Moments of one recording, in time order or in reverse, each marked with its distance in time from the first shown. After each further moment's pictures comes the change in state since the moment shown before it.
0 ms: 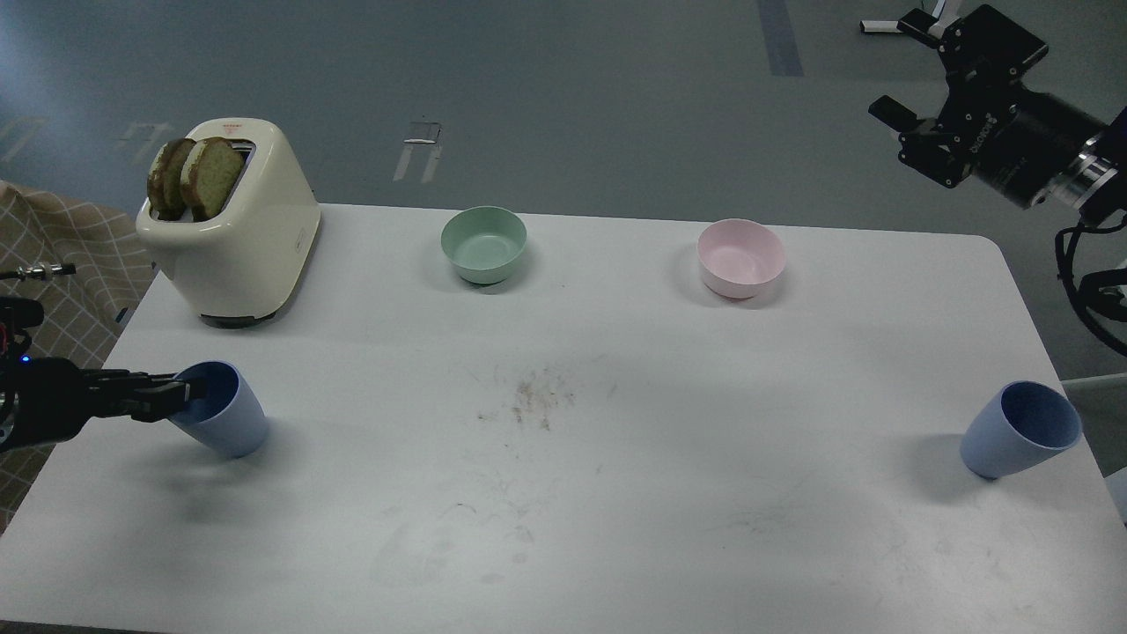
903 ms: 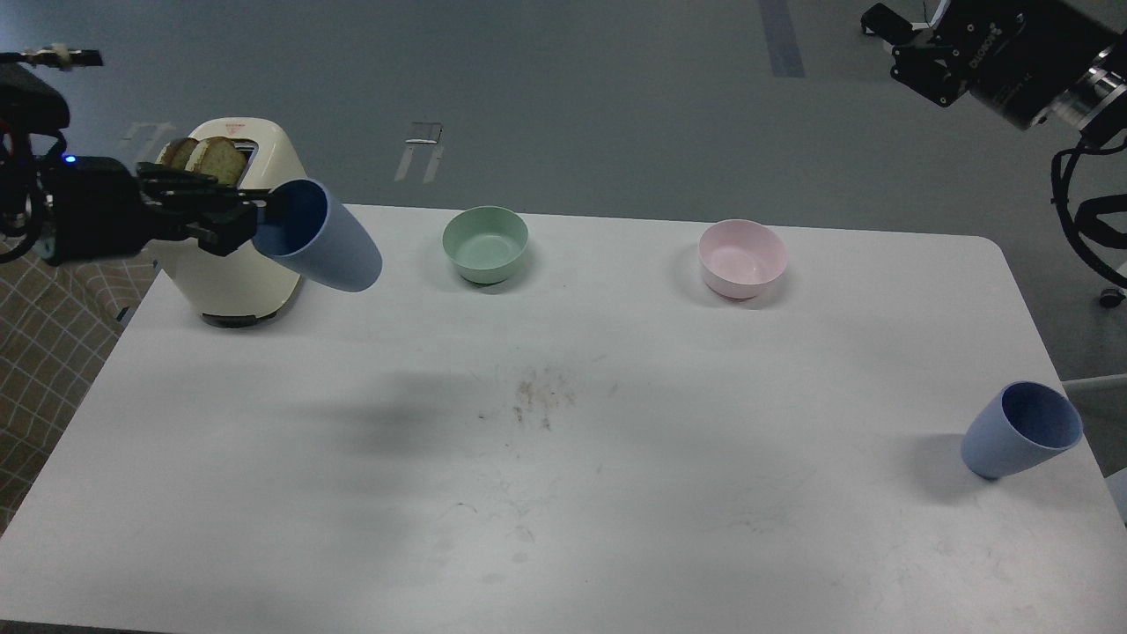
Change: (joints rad) left arm -0.493 -0.044 -0.030 -0.251 0.089 -0.161 0.002; right arm 0.167 0.064 0.012 -0.056 -0.002 0.000 -0.001
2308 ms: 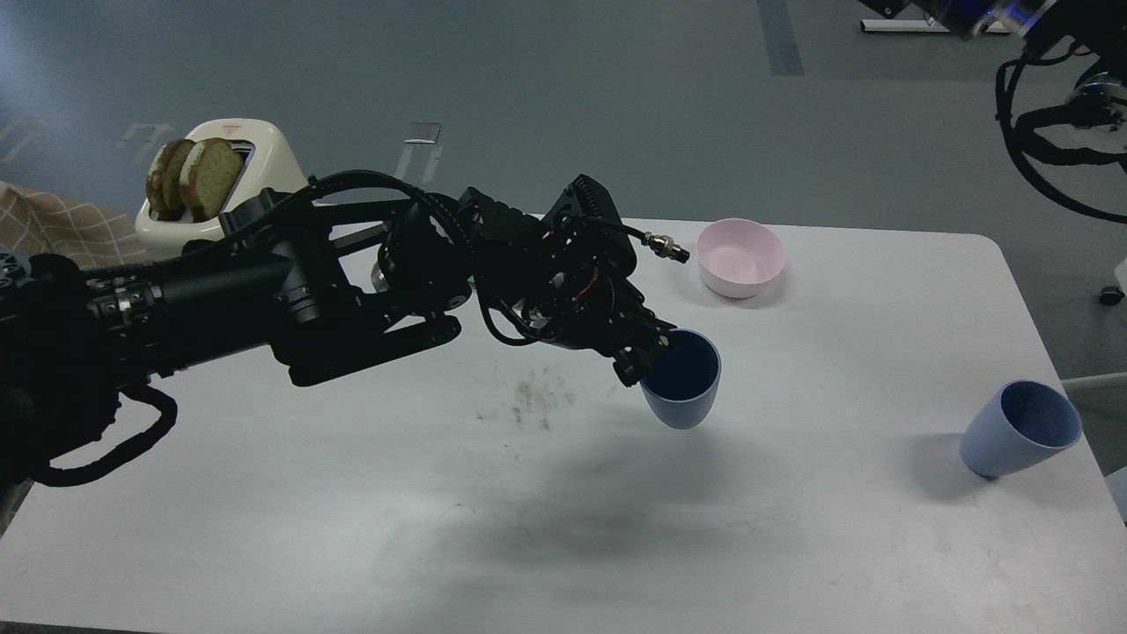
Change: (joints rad) left arm -0.252 -0.923 0.319 0.264 0.271 -0.066 0.164; right arm 0.147 0.156 -0.044 -0.145 0.003 0.000 -0.001
